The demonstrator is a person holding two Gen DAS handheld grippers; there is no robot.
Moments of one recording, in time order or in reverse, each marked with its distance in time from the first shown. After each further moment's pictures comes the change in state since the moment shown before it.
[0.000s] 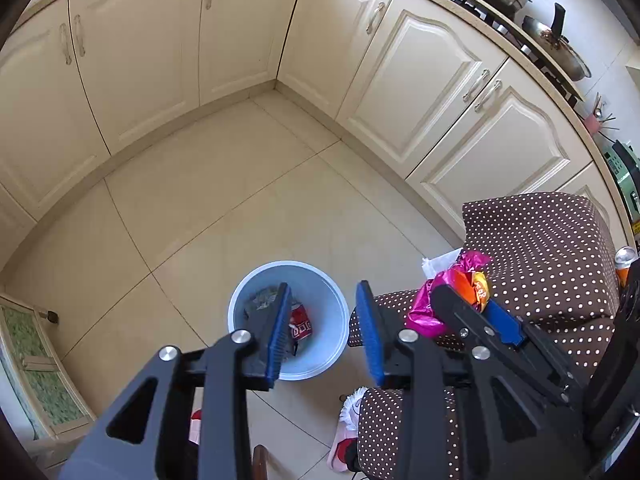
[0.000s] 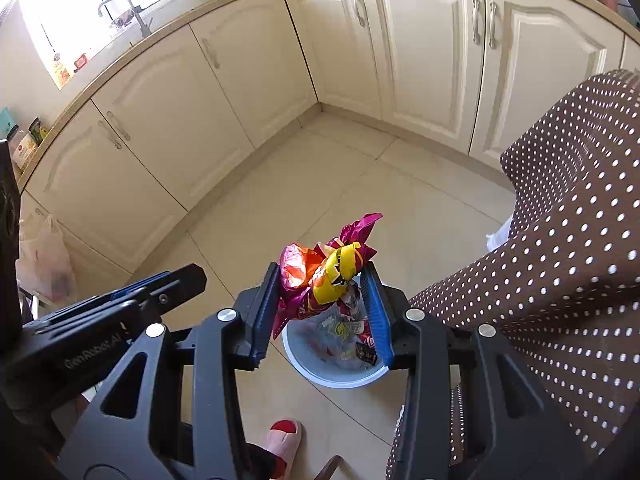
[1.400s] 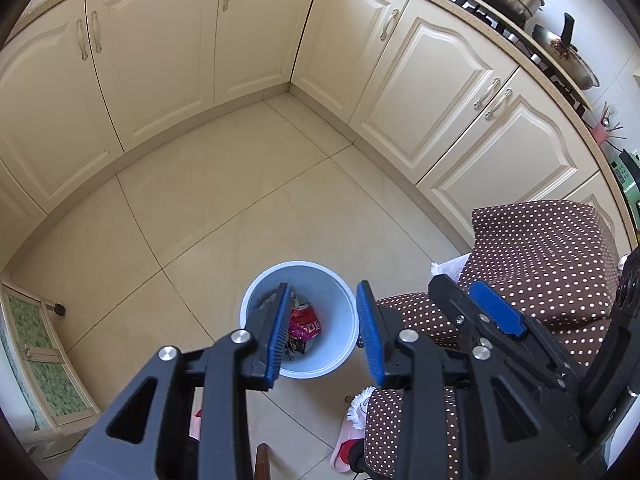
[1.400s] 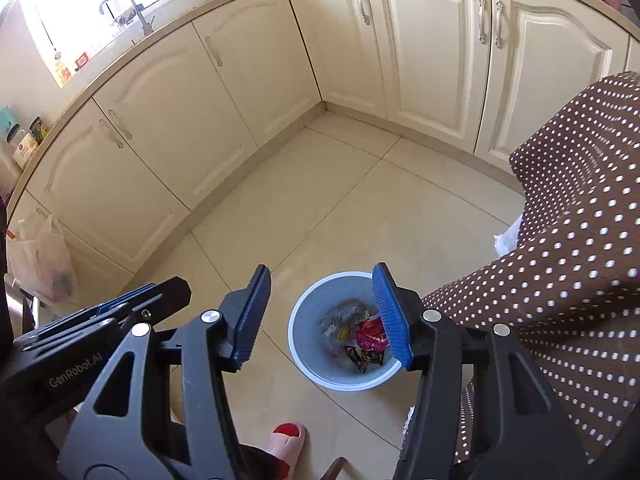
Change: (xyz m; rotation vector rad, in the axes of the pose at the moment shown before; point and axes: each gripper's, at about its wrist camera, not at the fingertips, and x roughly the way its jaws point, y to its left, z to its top) left arm -0.014 0.005 -0.003 -0.028 -0.024 0.023; right arm 0.002 0.006 0.003 -0.006 -0.007 0.006
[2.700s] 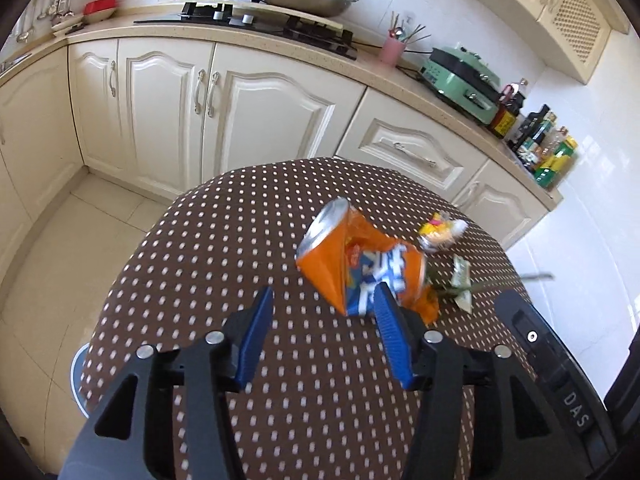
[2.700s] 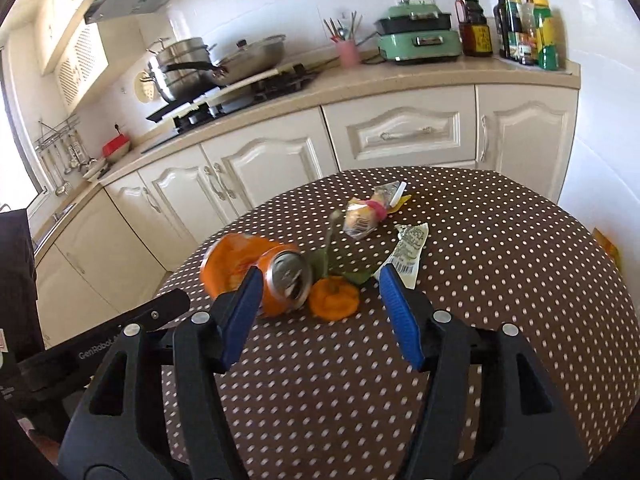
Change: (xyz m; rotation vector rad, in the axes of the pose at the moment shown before) left arm -0.043 -0.430 -0.052 0.453 -0.036 -0.375; right arm -0.312 -0.336 -0.018 0.448 -0.435 -0.399
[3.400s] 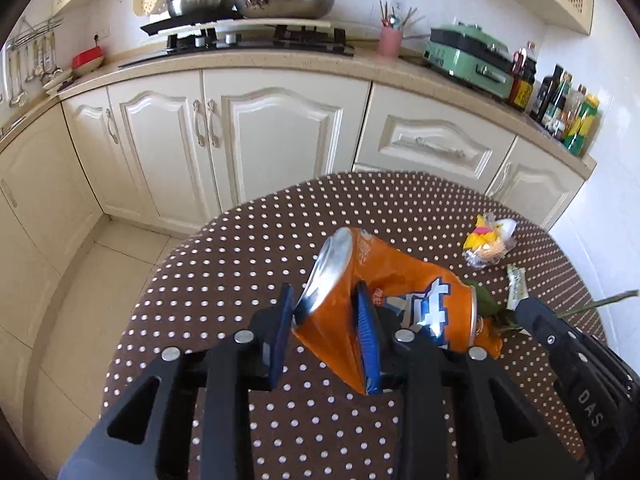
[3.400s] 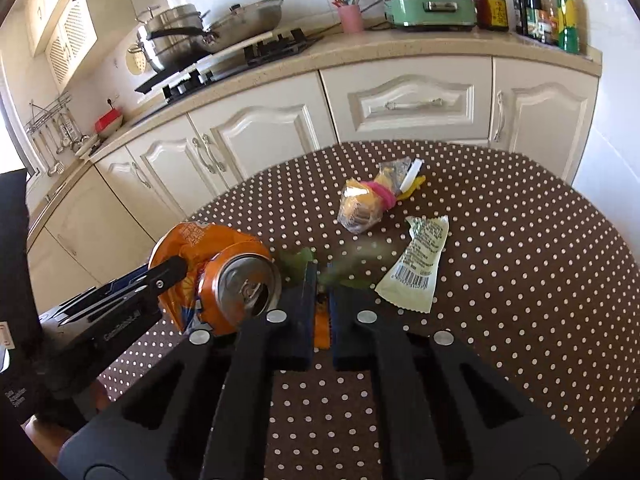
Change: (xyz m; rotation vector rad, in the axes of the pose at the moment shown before) left arm 0.041 -0.018 0.023 0.157 -0.040 0.139; right arm 0.052 -0.004 0.005 -0.028 0.092 0.000
